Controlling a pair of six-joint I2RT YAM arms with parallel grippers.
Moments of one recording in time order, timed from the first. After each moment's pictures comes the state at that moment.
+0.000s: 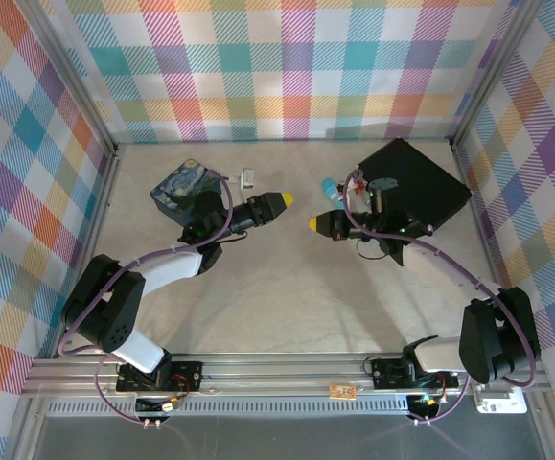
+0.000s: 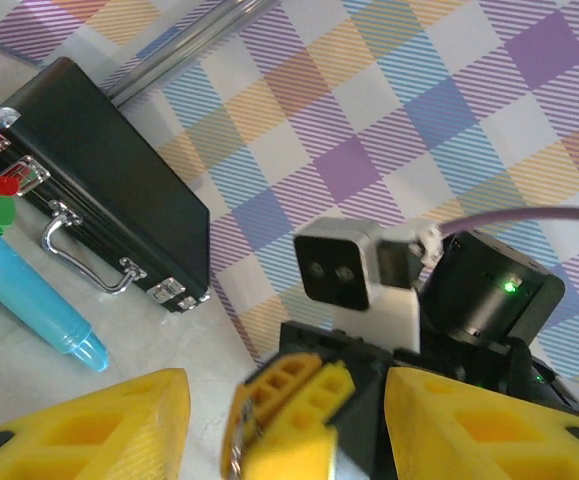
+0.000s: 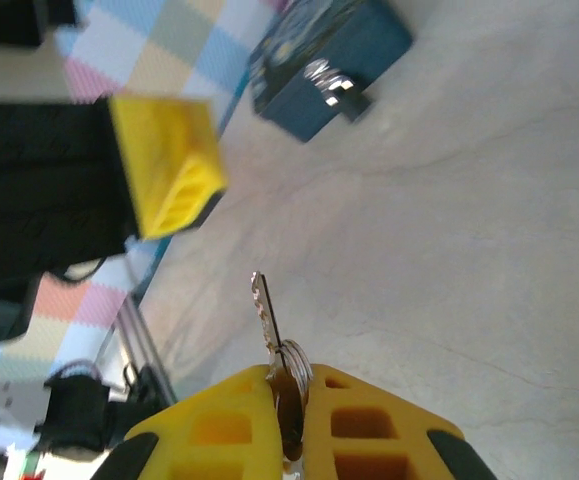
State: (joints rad) left arm -0.52 1.55 0.80 0.83 0.62 -1.03; right arm 0.36 1.33 0.87 -0.10 -0.75 0.50
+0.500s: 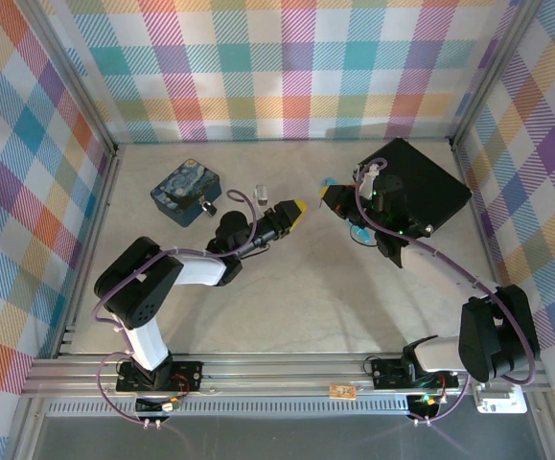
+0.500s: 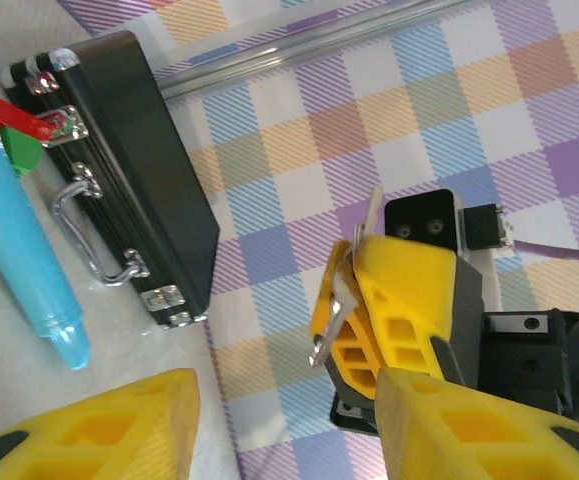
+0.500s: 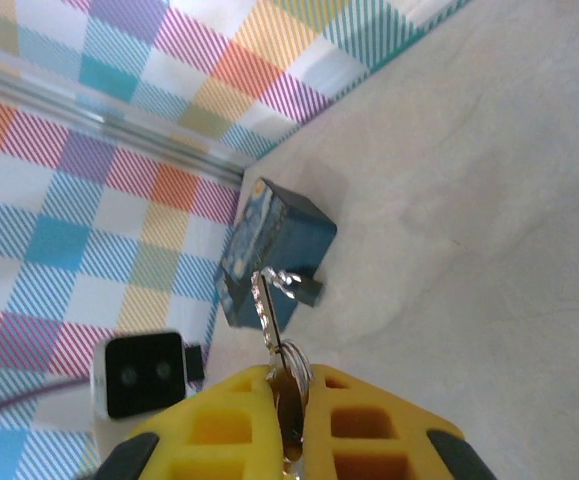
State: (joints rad) left arm -0.67 1.76 0.76 1.10 0.32 -1.30; right arm 0.38 1.33 0.84 0.21 -0.38 0.94
